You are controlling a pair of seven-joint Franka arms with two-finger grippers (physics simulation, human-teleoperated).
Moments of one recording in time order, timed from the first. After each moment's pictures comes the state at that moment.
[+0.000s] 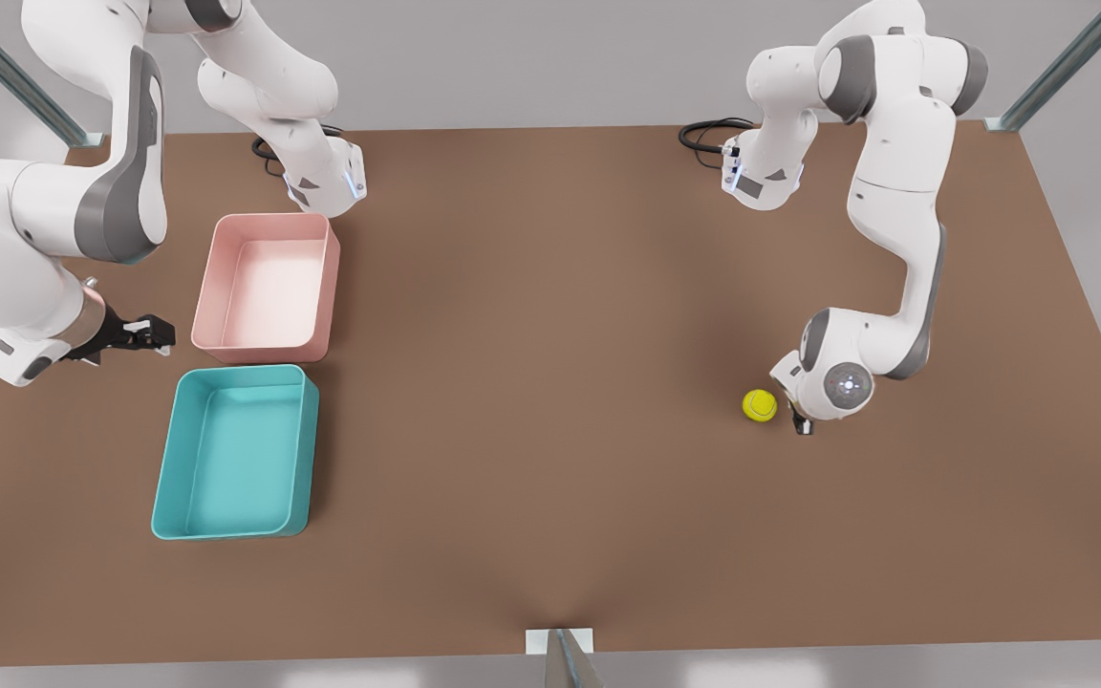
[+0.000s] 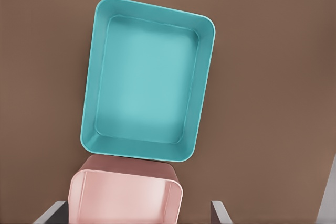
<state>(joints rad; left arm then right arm) -0.04 0.56 -0.05 -1.94 0.22 2.27 1.41 -0.10 0.15 0.05 -1.52 -0.15 1.58 -0.23</state>
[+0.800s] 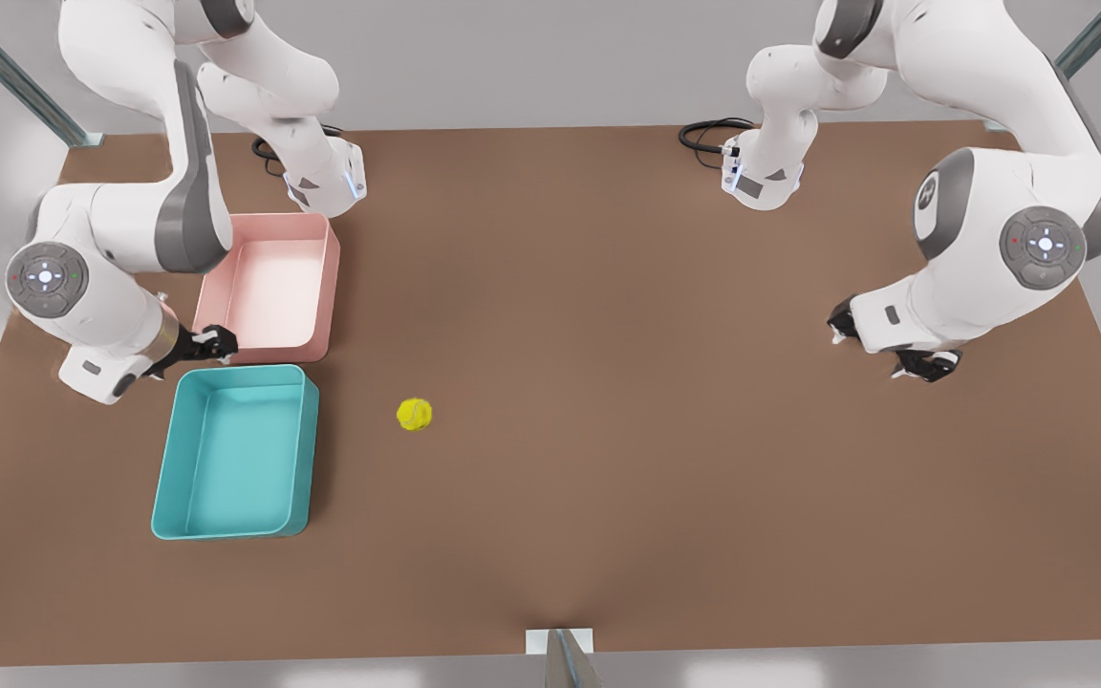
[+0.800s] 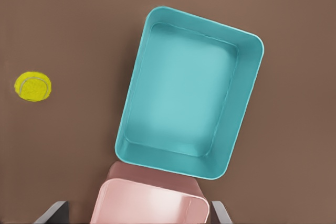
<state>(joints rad) -0.10 0.35 -0.08 -1.15 0.06 1.37 0.41 0.08 0.21 0.06 -1.51 -0.14 1.59 -0.19</state>
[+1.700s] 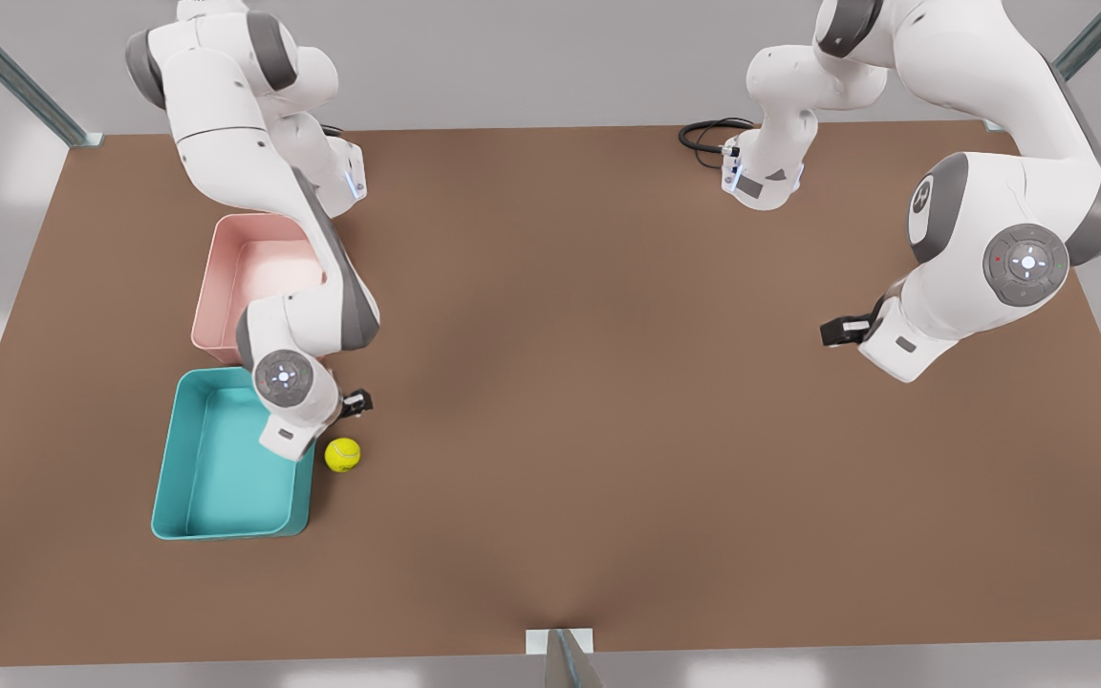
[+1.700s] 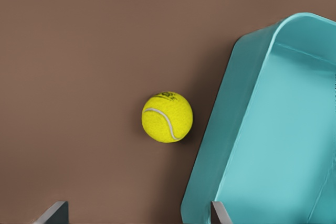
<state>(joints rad) -0.10 0.35 -0.09 -1.17 0.08 1.29 -0.26 0.31 0.47 -0.06 -1.66 -0.13 1.97 -0.03</state>
